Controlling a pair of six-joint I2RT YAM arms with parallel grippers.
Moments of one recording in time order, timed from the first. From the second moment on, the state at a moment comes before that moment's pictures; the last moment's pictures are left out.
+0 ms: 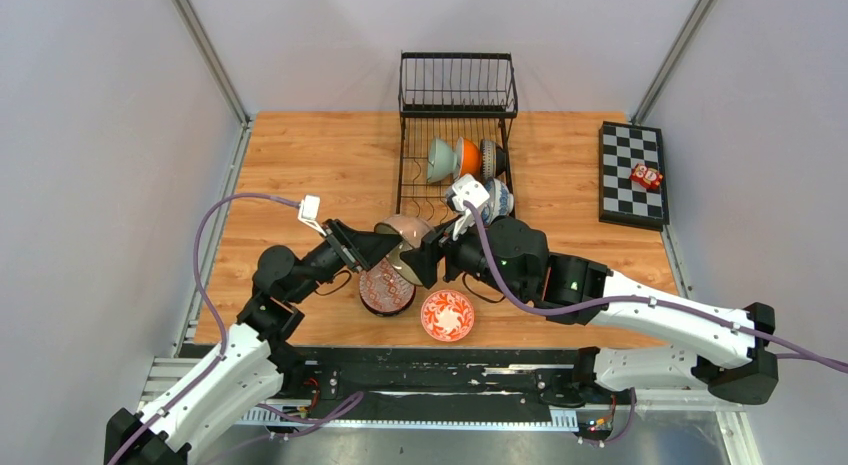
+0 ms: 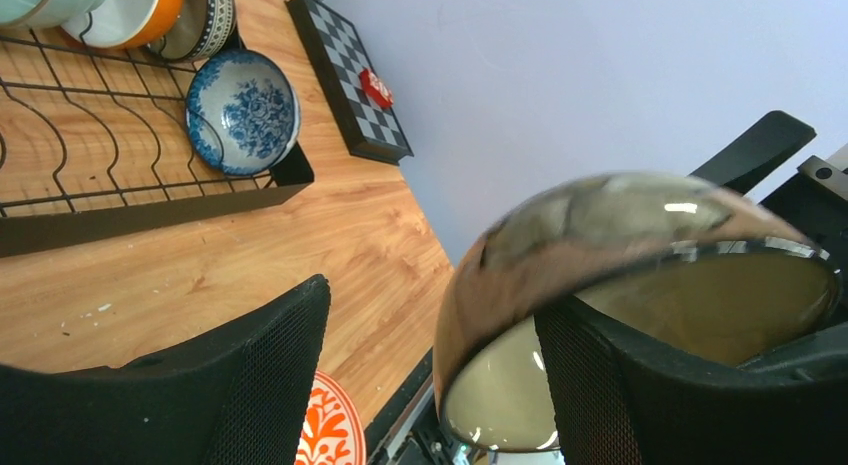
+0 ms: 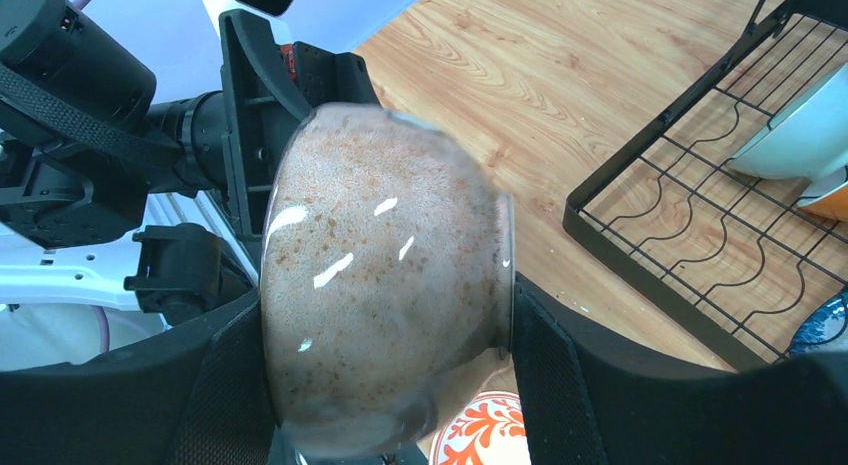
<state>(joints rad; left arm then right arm) -0.53 0.61 0.36 0.38 0.29 -0.97 1.25 1.08 1.14 -0.24 0.31 0.29</state>
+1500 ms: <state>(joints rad) -0.54 0.64 0.36 0.43 0.39 -0.88 1.25 1.02 1.12 -0.23 0.26 0.30</state>
